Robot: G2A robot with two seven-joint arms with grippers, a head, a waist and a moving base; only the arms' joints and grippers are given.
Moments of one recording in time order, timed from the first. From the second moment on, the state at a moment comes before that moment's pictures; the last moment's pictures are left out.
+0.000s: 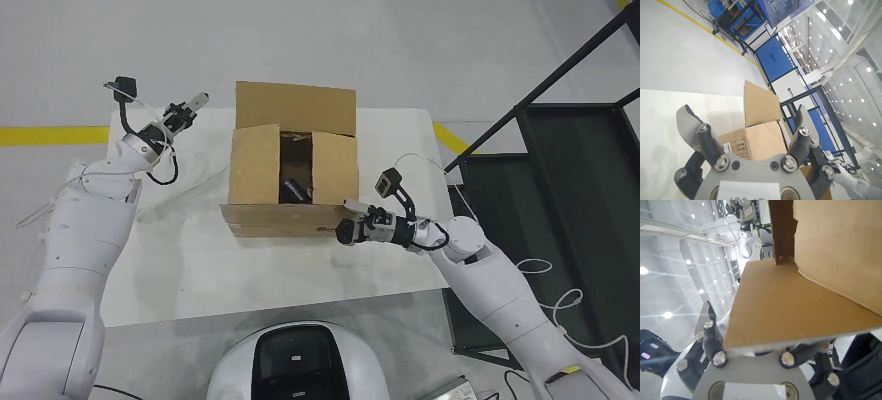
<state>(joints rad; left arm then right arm) 0.58 -1.22 -1.14 -0.69 0.15 -0.60 -0.45 -1.21 -0.99 1.12 -1.45 0.67 -0.21 0.94</state>
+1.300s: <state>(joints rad) 0.38 -1.34 -1.00 -0.31 0.16 -0.73 -0.39 -1.13 -1.03 1.15 -1.53 0.37 -0.28 0.68</state>
